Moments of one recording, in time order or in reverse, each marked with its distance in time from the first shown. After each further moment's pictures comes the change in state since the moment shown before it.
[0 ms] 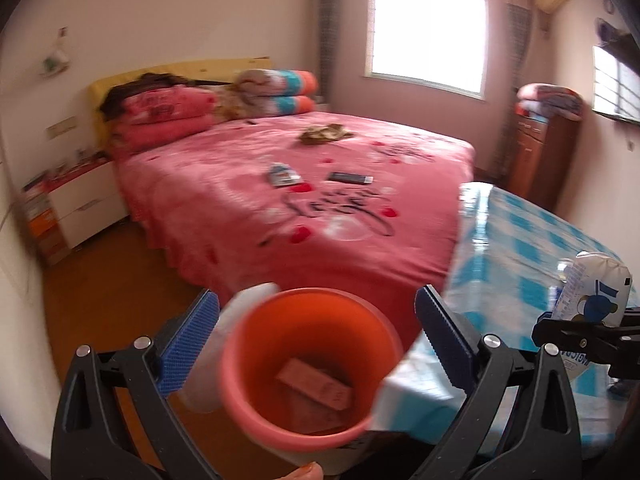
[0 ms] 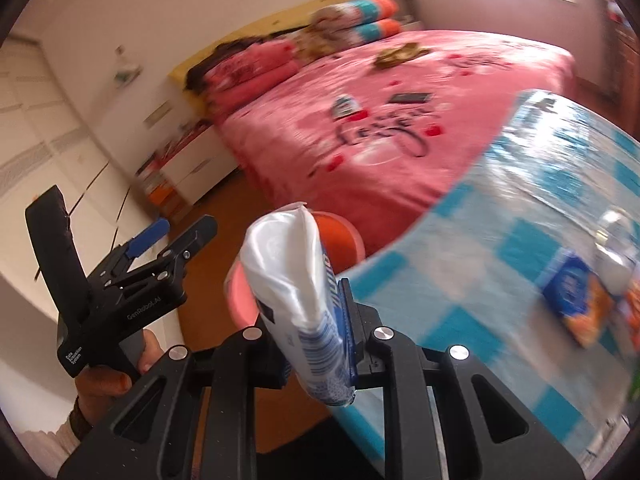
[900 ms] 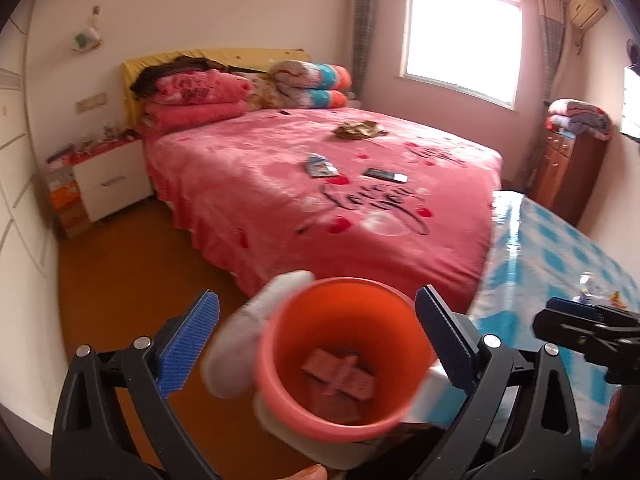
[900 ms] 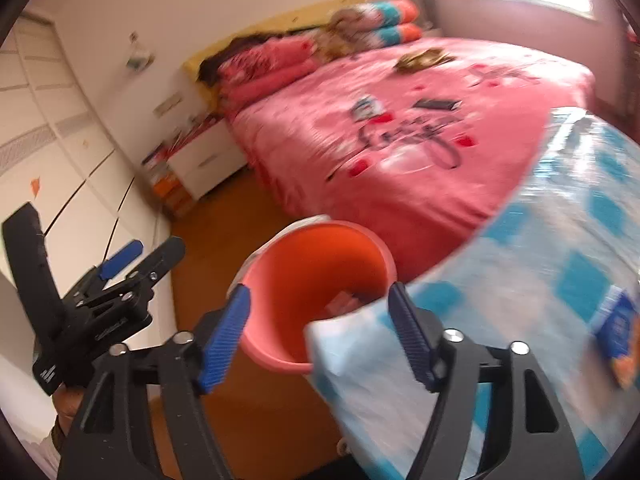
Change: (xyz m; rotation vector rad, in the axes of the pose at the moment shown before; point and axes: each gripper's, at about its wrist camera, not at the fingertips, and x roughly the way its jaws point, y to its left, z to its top) left arm 0.001 0.020 -0.005 -0.071 0.026 0.031; right arm 0.008 -0.002 -0.001 -0.009 -0.088 -0.062
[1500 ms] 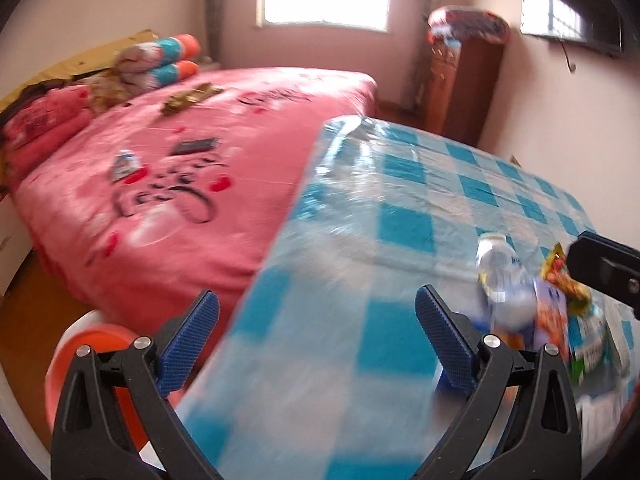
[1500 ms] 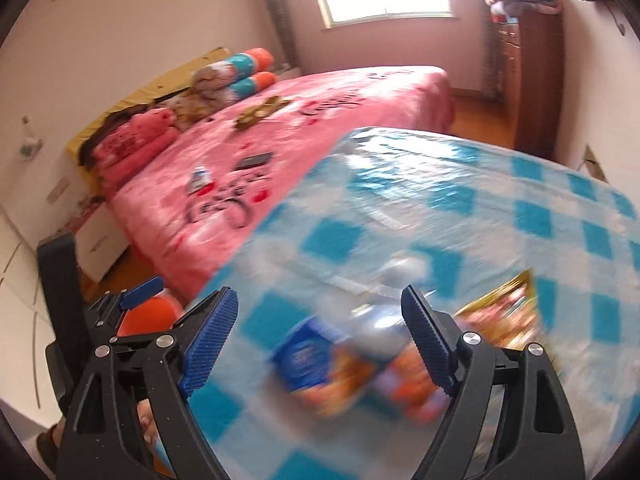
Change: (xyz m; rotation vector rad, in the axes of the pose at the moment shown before) left arm 0.117 -0.284 0.007 0.320 0.193 -0.327; right arm -0.096 -0.212 0.021 0.236 -0.112 -0.364
